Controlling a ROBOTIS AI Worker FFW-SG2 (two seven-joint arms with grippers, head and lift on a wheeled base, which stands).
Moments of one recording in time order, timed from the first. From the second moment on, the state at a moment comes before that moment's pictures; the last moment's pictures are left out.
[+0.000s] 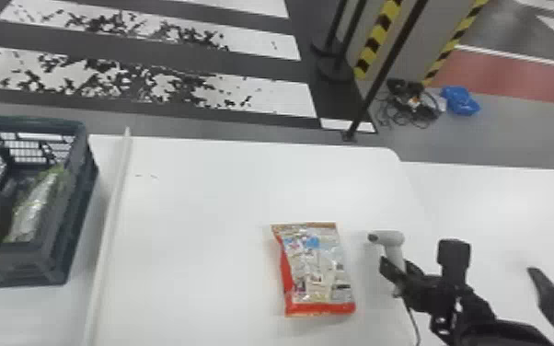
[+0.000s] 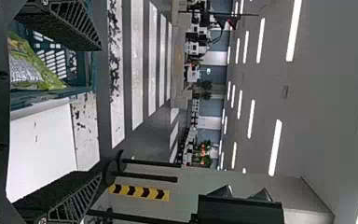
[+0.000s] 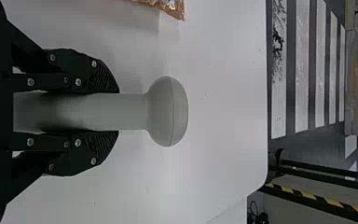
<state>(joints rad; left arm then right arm) 0.71 0.31 0.21 -2.15 0.41 -0.06 -0.25 0.30 -0.25 -0.37 -1.49 -0.09 0.41 0.37</state>
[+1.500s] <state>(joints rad) 0.69 0.31 0.19 -2.13 0.41 -0.06 -0.25 0.56 -0.18 -0.50 -1.95 -0.43 0.78 0.49</state>
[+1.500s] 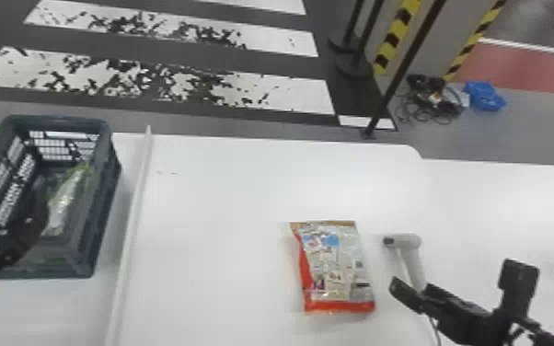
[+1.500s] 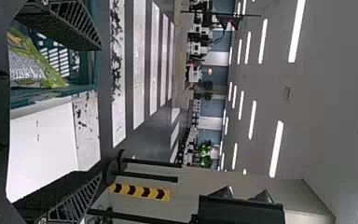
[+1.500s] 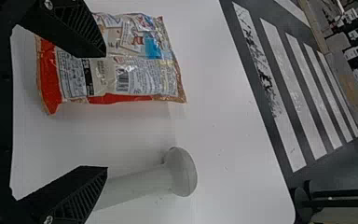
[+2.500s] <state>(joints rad) 0.69 0.32 0.20 -2.12 0.41 -0.07 -0.26 0.33 -0.22 -0.38 -1.68 -0.35 0.84 0.55</state>
